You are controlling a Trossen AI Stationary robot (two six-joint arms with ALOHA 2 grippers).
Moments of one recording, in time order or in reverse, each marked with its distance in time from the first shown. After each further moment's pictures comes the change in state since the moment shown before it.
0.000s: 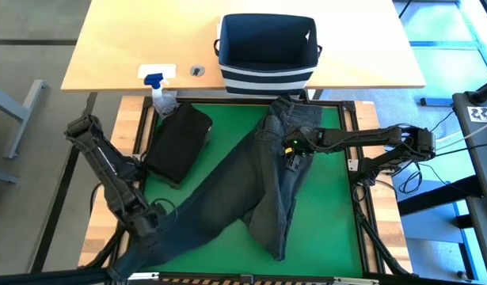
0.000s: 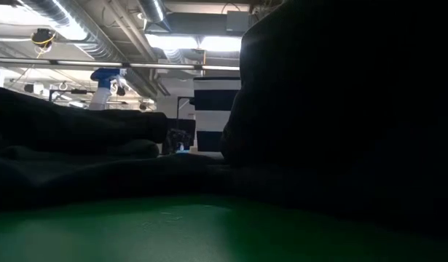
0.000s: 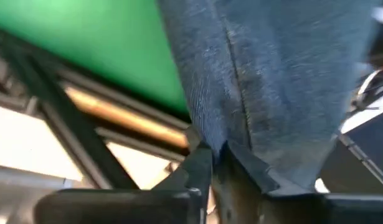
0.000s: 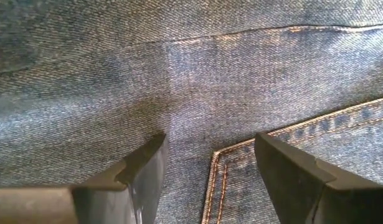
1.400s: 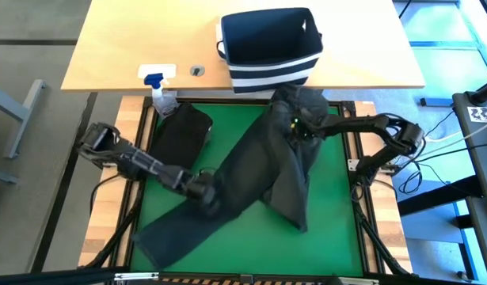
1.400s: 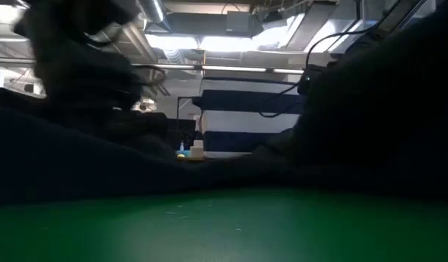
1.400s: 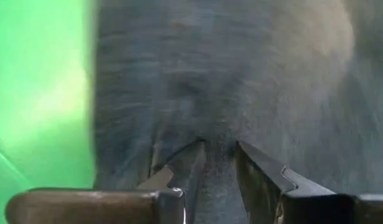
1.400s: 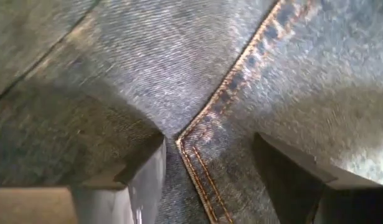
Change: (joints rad) left arm 0.564 0.259 -0.334 0.716 -0.483 0.446; right arm -0.335 0.171 0.006 -0.006 0.158 0.206
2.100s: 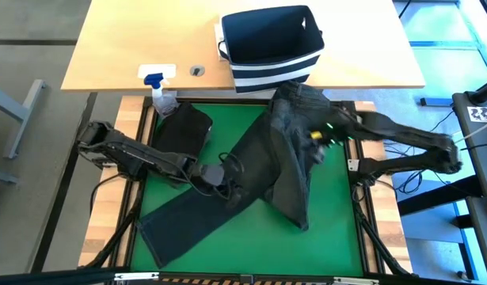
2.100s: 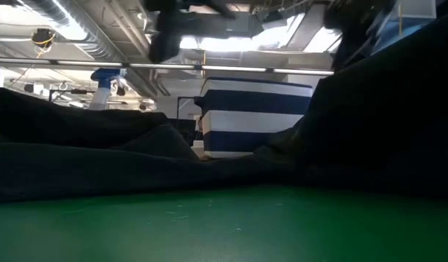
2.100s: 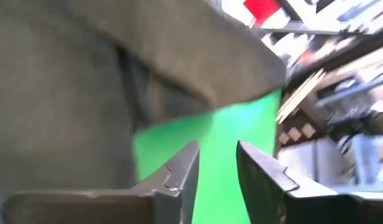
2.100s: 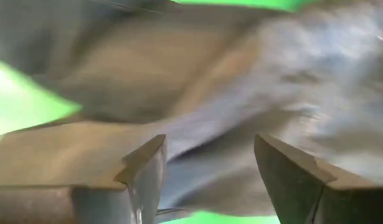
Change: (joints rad) left arm 0.087 -0.079 0.323 0.231 -0.030 0.283; right arm 0.282 -0.495 0.337 -0.610 -0.250 -0.091
